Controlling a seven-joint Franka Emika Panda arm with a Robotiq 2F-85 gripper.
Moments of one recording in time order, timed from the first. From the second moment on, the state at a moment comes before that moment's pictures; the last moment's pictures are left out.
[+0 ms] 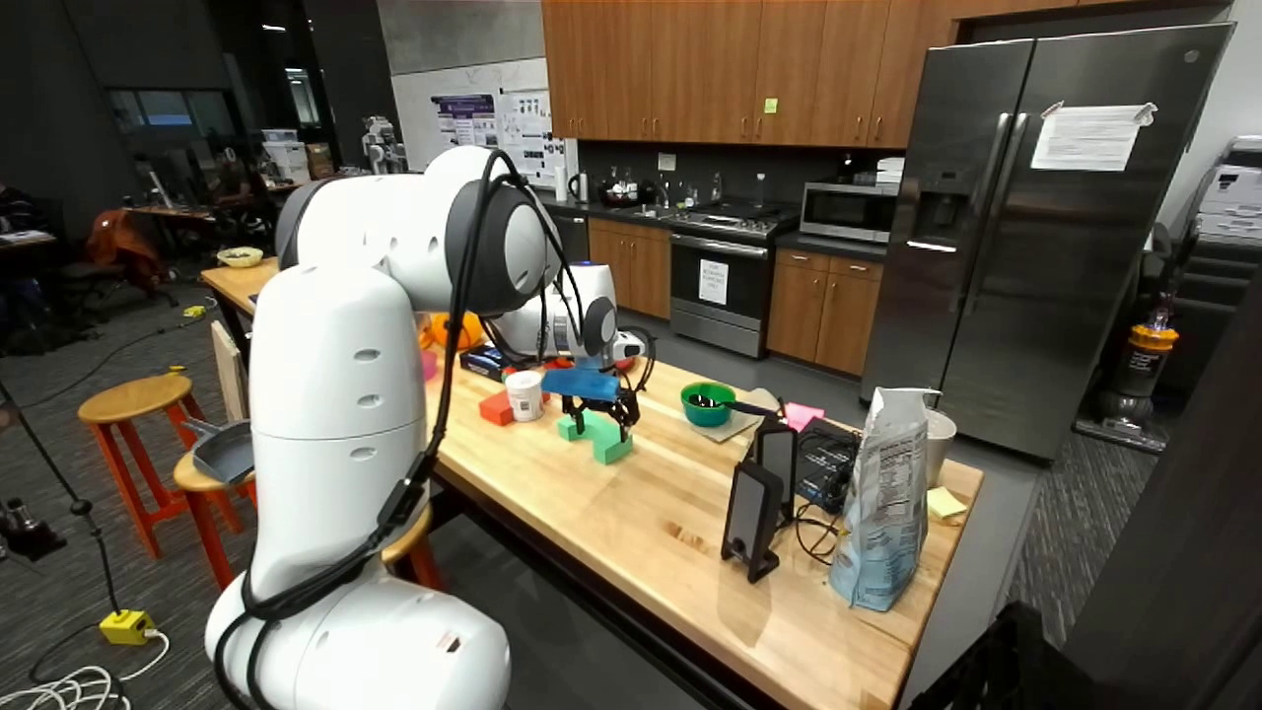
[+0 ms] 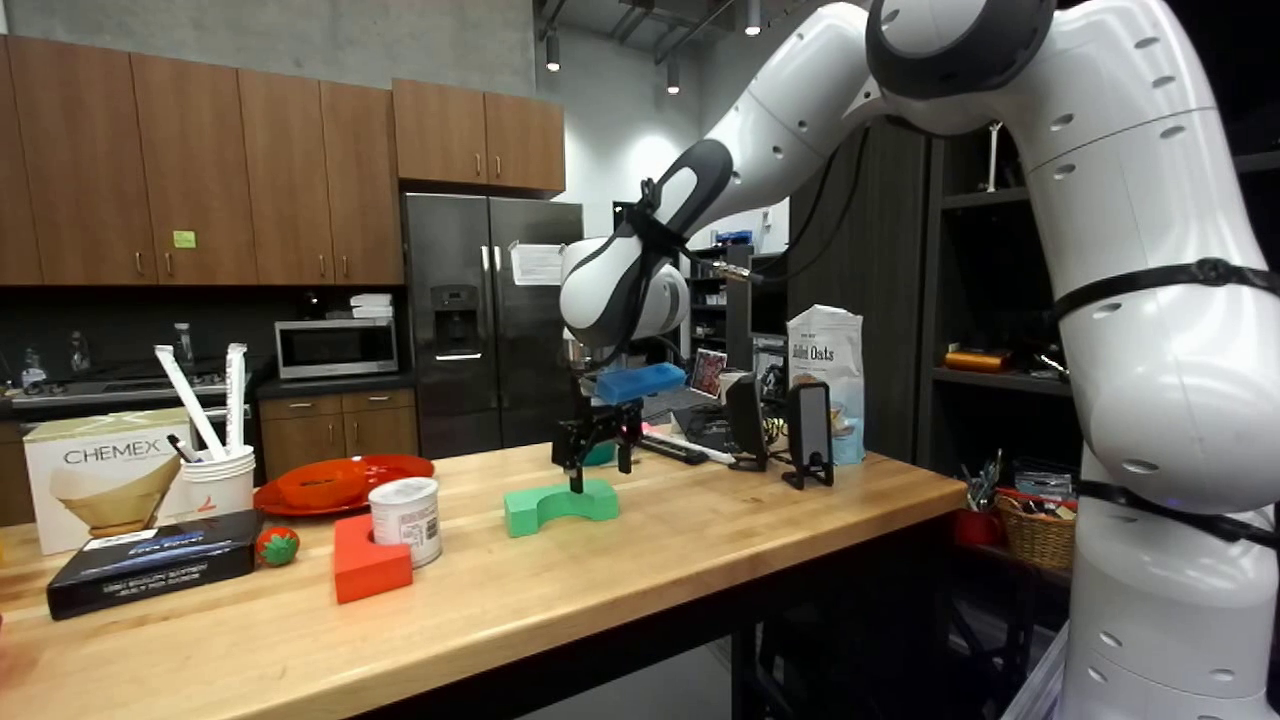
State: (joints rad) arm 0.13 0.25 0.09 -2.06 -0.06 2.34 0.15
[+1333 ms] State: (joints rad) arm 0.13 0.32 0.19 -2.01 0.21 2.36 -0.04
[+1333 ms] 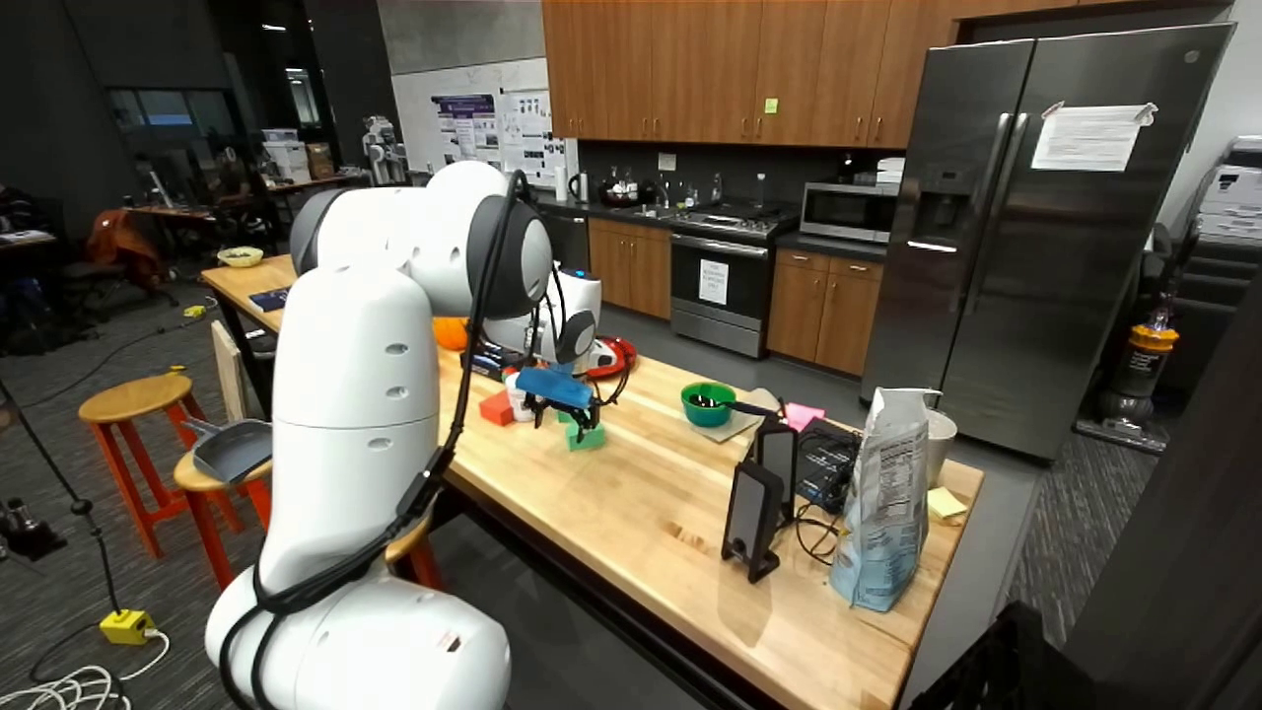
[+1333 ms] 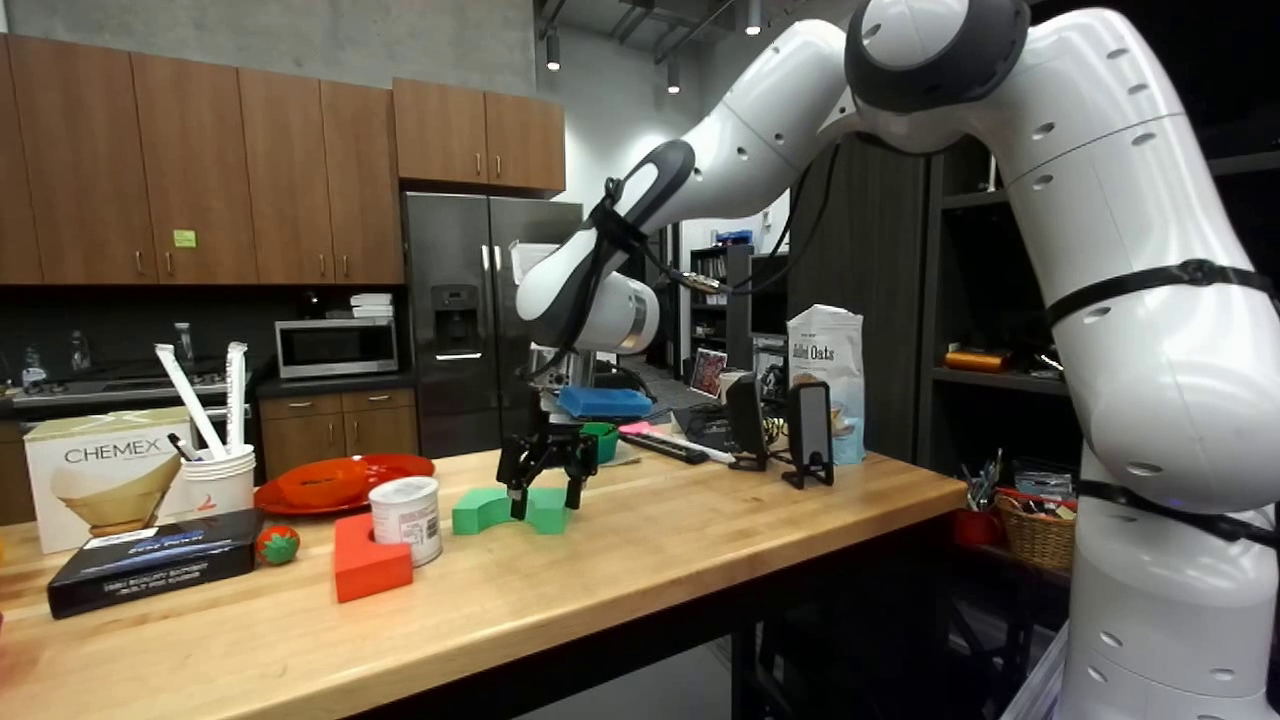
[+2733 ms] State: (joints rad) arm 0.12 0.24 0.18 -2.01 0.12 2.44 -0.24
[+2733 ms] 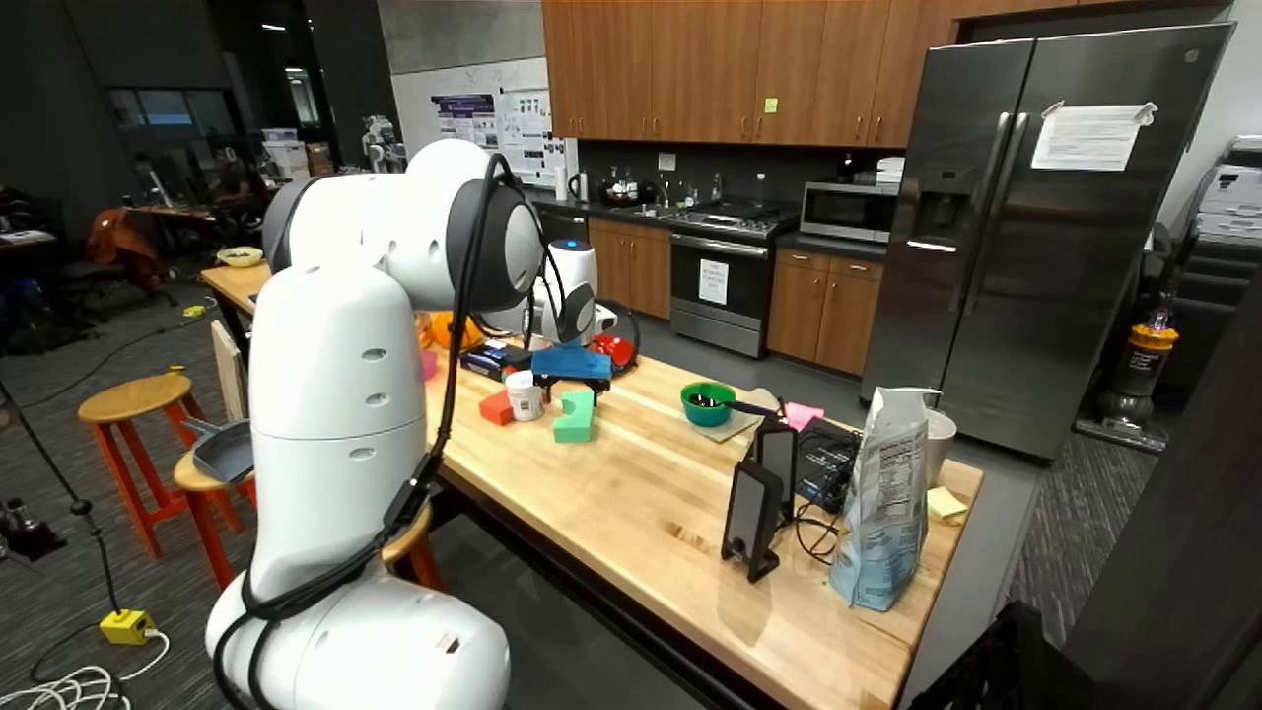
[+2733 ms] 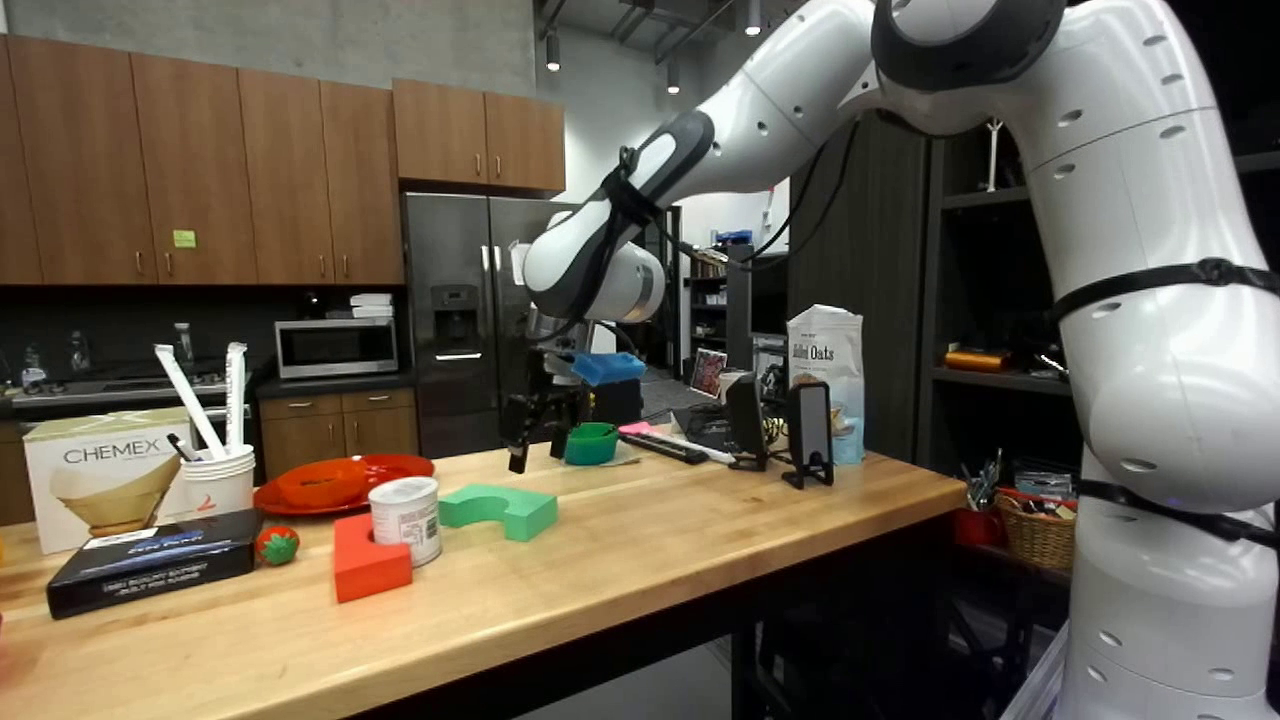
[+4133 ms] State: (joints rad) arm 0.10 0.29 0.21 -2.04 0.22 2.45 -0.45
